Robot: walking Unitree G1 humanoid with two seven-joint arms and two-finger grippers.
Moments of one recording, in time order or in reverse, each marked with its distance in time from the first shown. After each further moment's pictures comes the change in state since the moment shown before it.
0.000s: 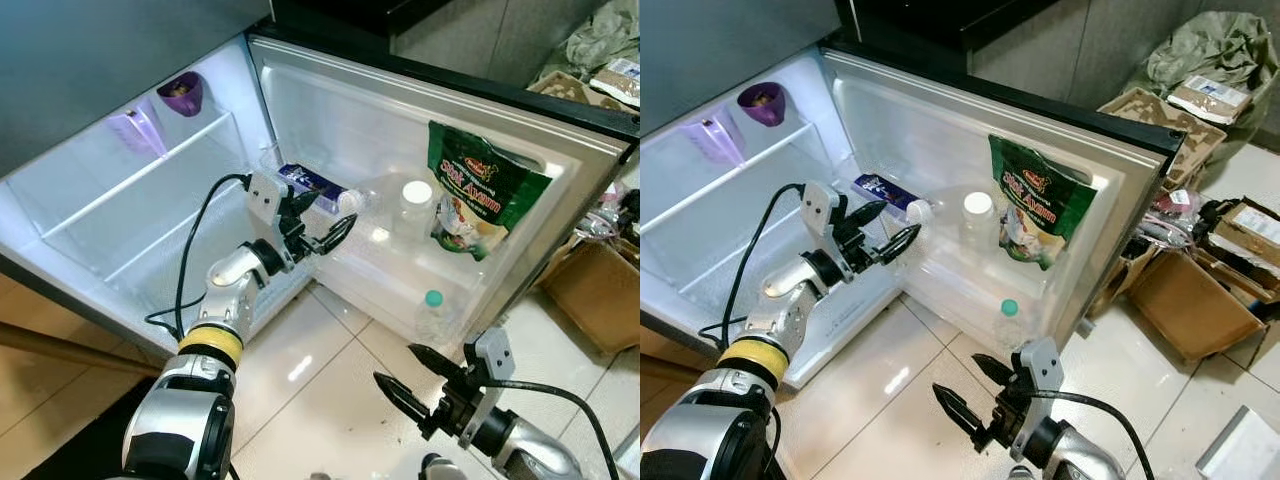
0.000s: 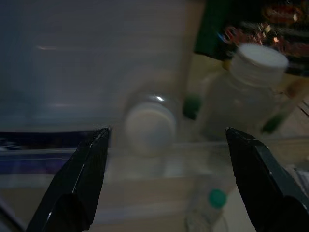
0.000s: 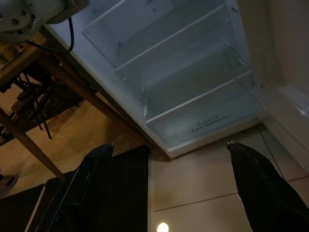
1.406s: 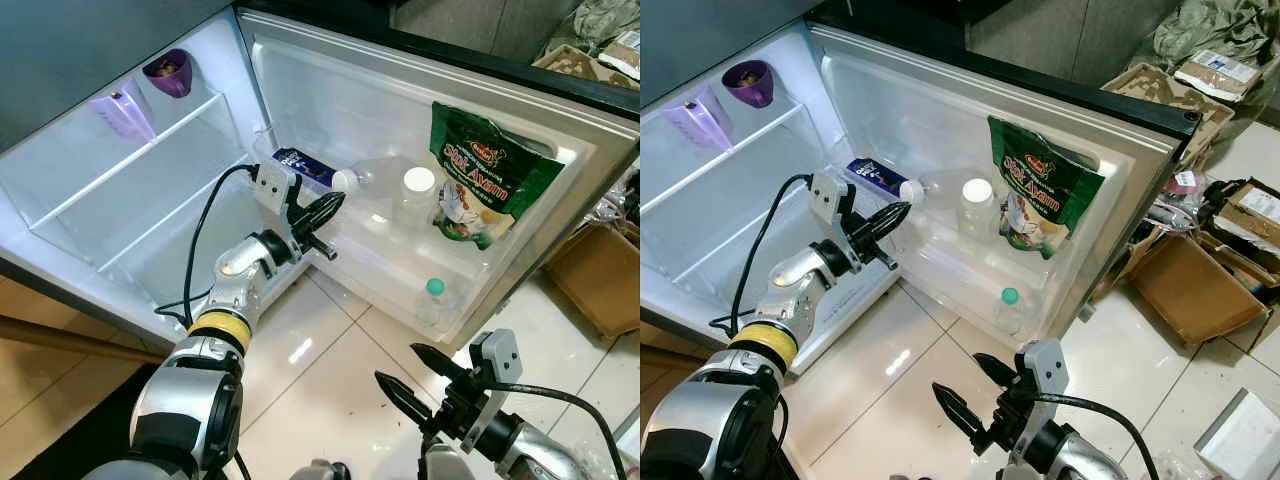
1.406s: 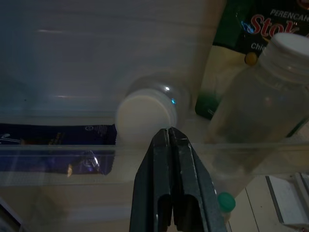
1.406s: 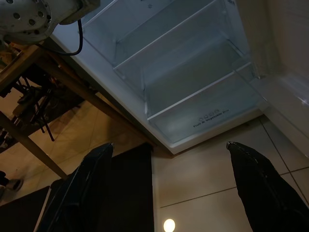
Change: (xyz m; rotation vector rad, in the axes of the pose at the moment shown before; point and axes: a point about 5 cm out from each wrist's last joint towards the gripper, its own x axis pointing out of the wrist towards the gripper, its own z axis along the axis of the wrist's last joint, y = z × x) left arm 0.011 0.006 0.013 0.014 -0.039 0.038; right arm -0.003 0.008 0.007 0.011 -0.017 -0.009
